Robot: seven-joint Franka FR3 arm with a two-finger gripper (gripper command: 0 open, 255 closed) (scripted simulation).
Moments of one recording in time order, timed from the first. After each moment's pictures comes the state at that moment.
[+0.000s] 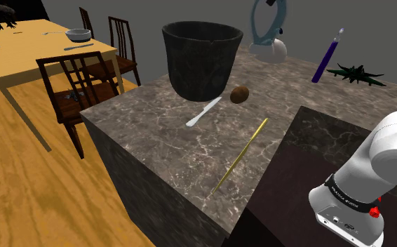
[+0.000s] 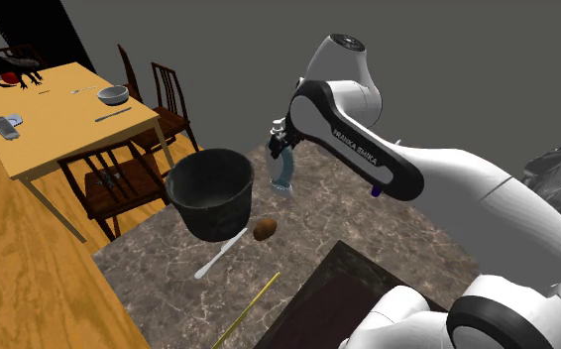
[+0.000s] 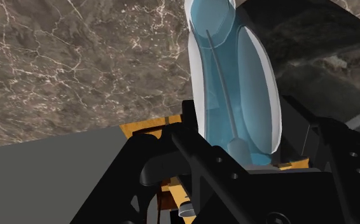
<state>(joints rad) 0.08 -0.52 -0.17 -1.96 0.10 1.83 -0.22</state>
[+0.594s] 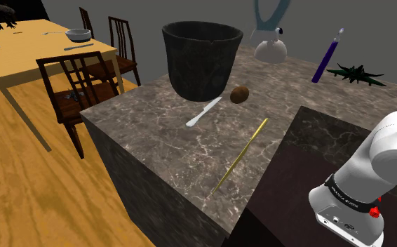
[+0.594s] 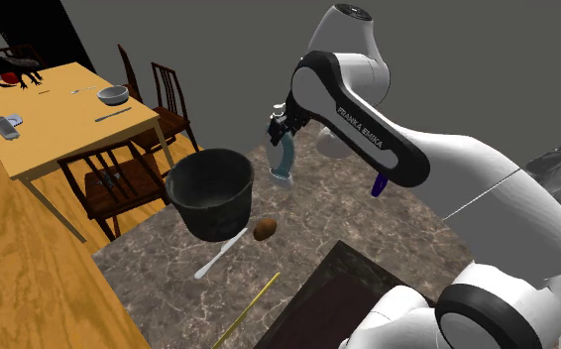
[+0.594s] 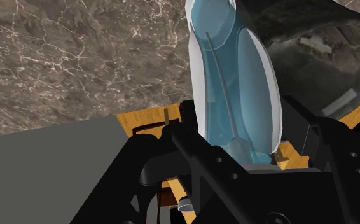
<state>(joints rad) 0.08 -0.46 -0.18 -1.78 0.10 1.71 -0.20</state>
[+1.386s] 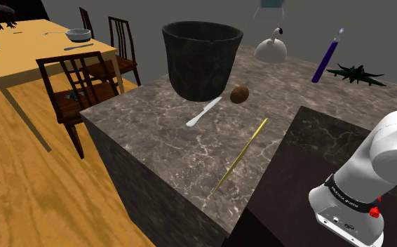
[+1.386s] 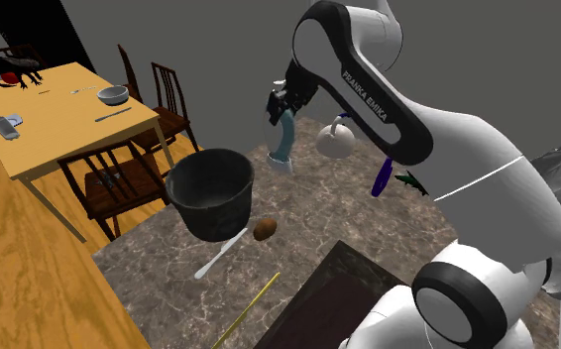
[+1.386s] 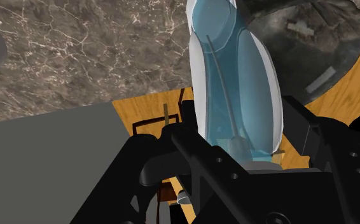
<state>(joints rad) 0.09 -0.35 -0.19 -1.50 0.12 1.54 -0.19</state>
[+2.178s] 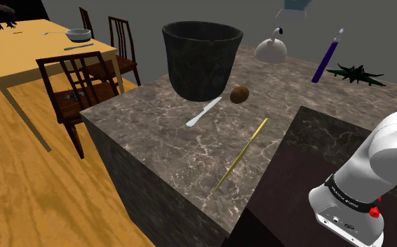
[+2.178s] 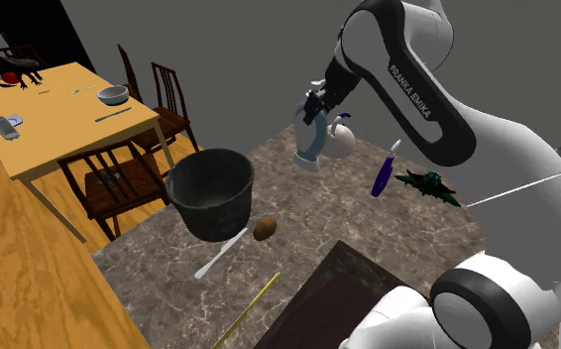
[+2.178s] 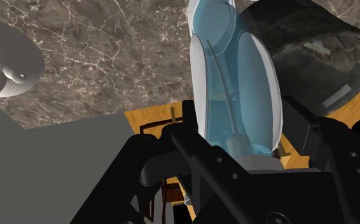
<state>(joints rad) 0.05 -0.44 -0.29 -1.55 0.11 1.49 -0.32</state>
